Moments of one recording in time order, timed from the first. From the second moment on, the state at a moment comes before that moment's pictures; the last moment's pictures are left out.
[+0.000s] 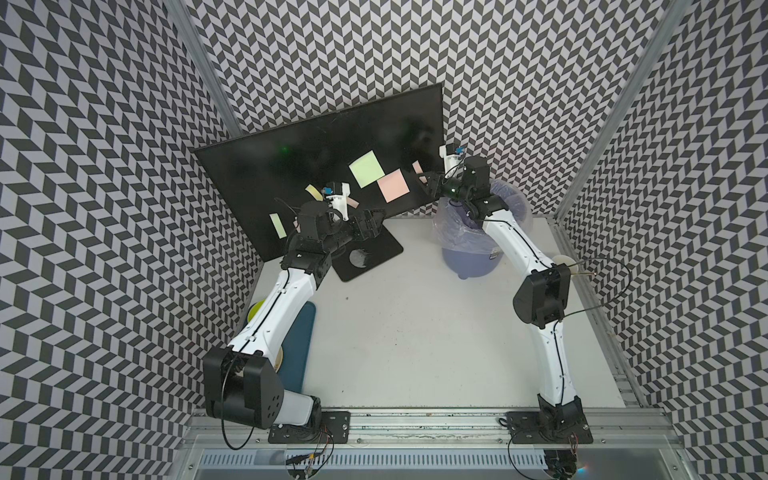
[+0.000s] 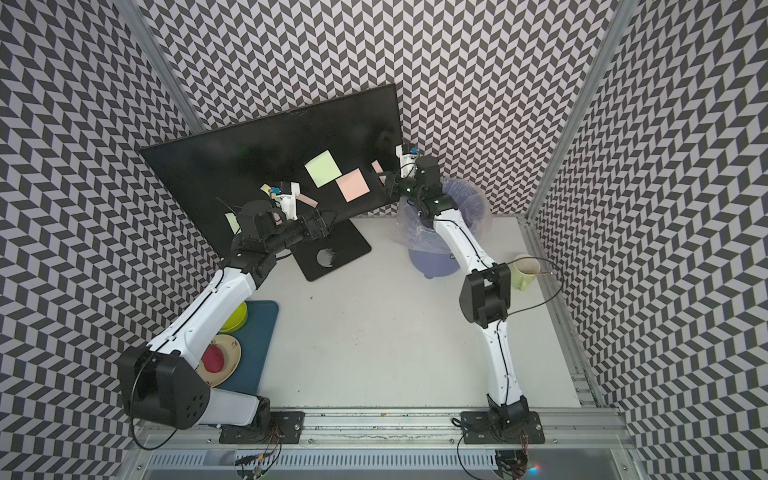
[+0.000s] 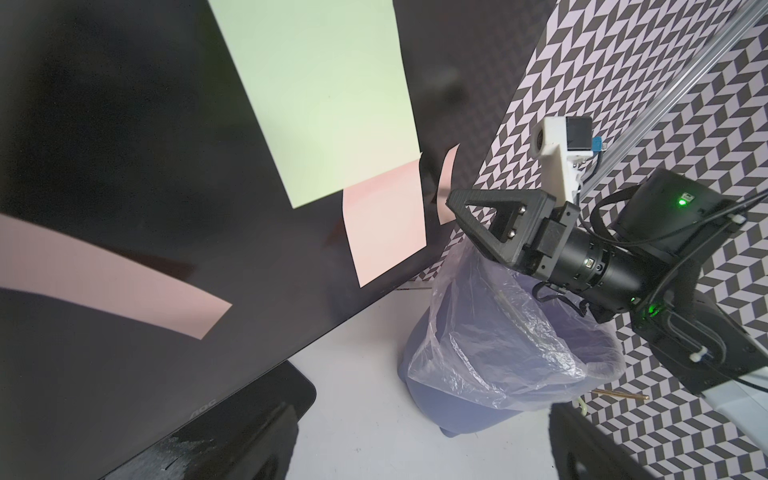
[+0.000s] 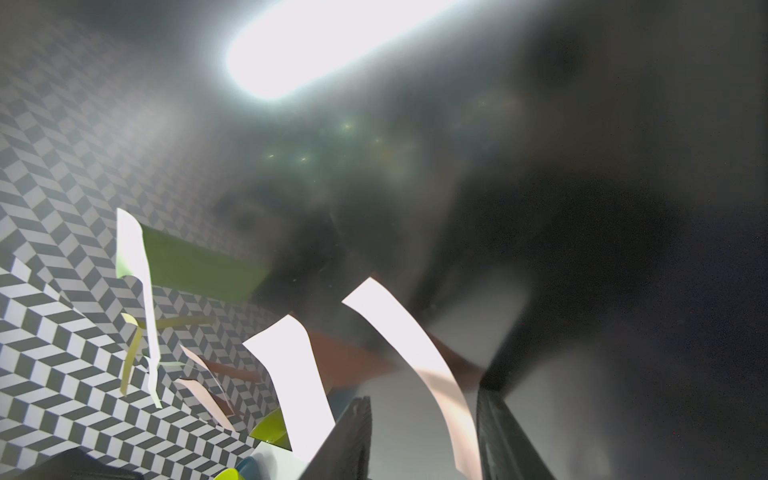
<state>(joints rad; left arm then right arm) -0.20 1.42 1.26 -0.03 0.44 -0.43 0.35 2.33 2.38 -0.18 -0.49 0.43</state>
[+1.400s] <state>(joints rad) -0.20 1.42 1.26 -0.03 0.43 -0.42 0.30 1.77 1.78 -0.11 -0.31 0.25</state>
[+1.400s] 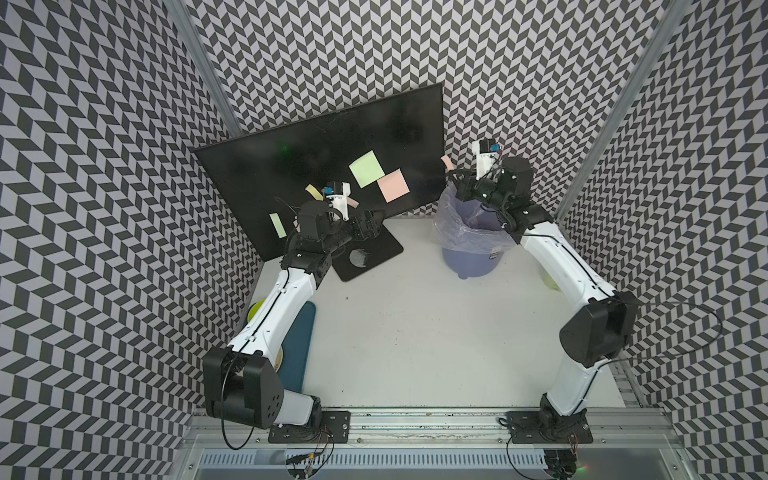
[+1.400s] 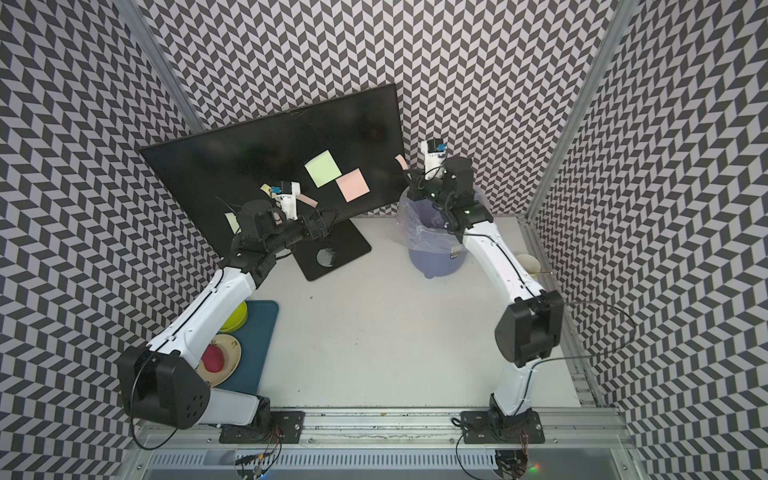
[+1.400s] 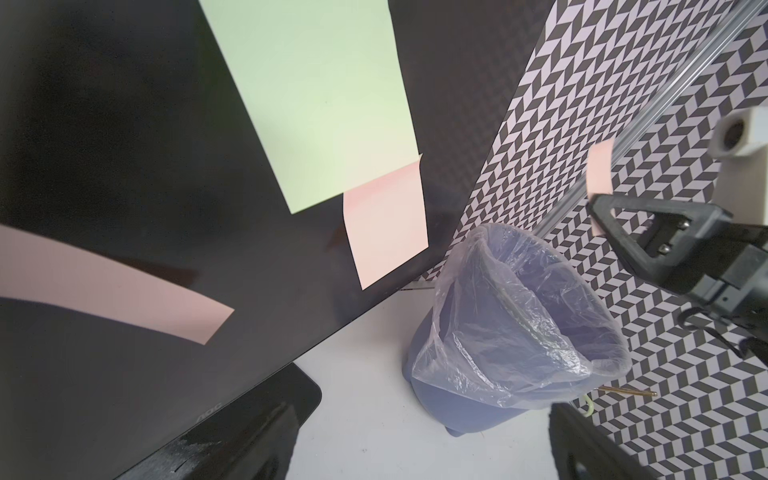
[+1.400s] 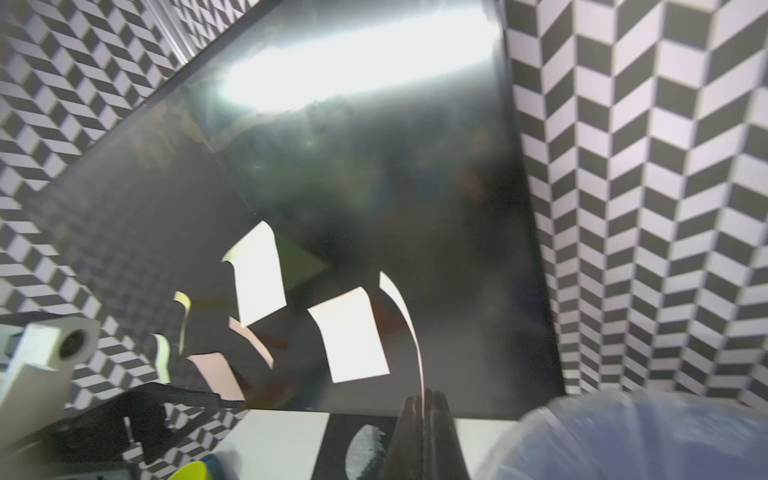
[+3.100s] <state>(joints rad) -0.22 1.42 1.28 -0.02 0.44 -0.45 0.37 1.75 1.70 -0.18 -0.05 0.09</state>
